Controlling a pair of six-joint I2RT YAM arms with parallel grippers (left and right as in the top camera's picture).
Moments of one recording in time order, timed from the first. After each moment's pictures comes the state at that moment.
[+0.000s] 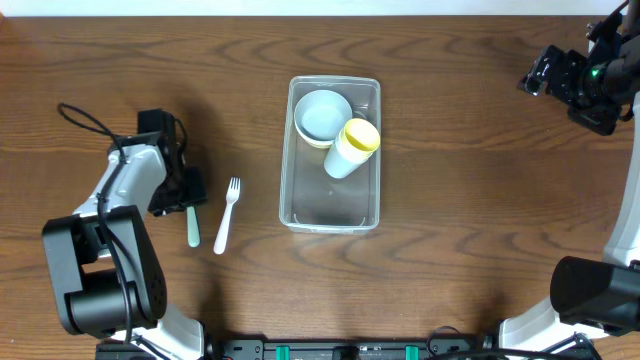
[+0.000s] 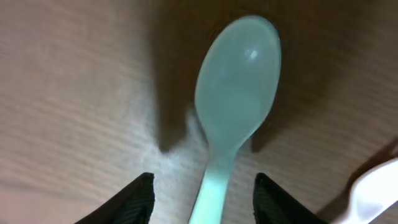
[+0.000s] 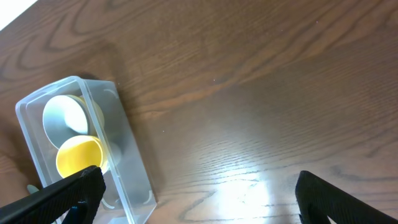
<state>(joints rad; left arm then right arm) 0.17 1.78 1.06 -0.81 -0.05 -0.14 -0.23 1.79 2.08 -1.50 -0.23 0.29</state>
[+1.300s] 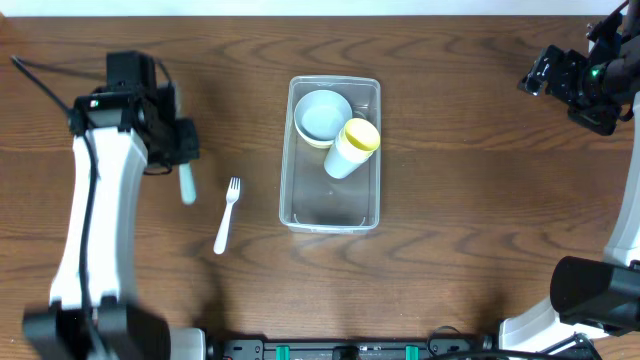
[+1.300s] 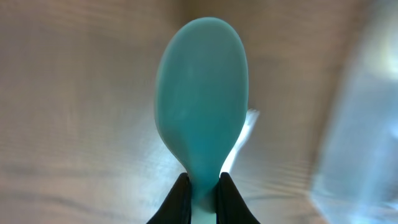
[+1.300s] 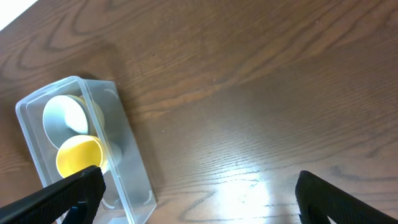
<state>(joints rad) 0.07 1.55 1.47 -1.17 0.05 -0.04 -0.23 1.79 2.08 -1.50 -0.23 0.29</state>
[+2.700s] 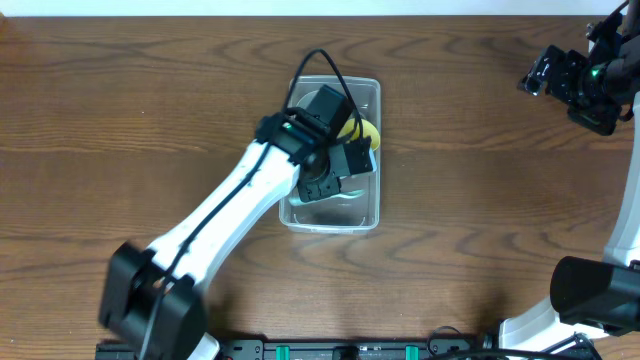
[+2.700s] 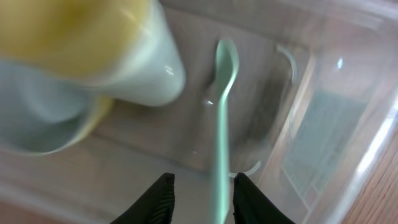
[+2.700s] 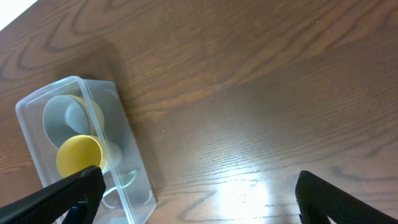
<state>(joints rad) -0.60 1.69 1.43 -1.01 0.07 0.75 -0.23 1.79 2.08 -1.50 -0.23 0.29</state>
